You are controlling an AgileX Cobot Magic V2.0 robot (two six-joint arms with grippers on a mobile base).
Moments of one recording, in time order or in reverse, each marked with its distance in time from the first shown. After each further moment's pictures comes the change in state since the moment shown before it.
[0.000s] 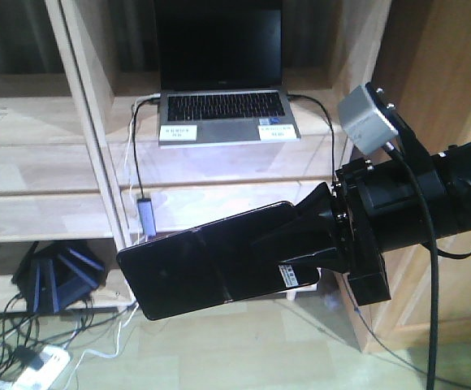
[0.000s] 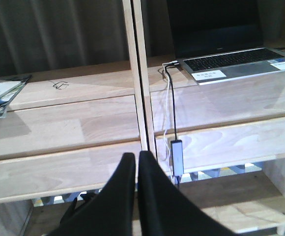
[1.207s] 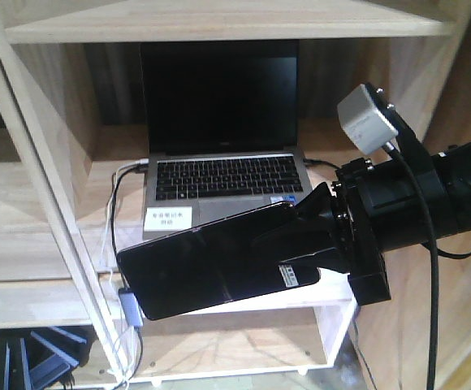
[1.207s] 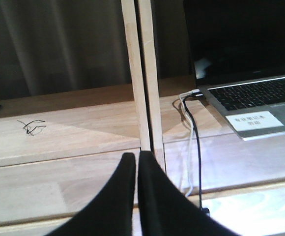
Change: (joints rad) left arm 0.000 0.000 0.000 0.000 0.000 0.000; right arm 0.000 0.000 0.000 0.000 0.000 0.000
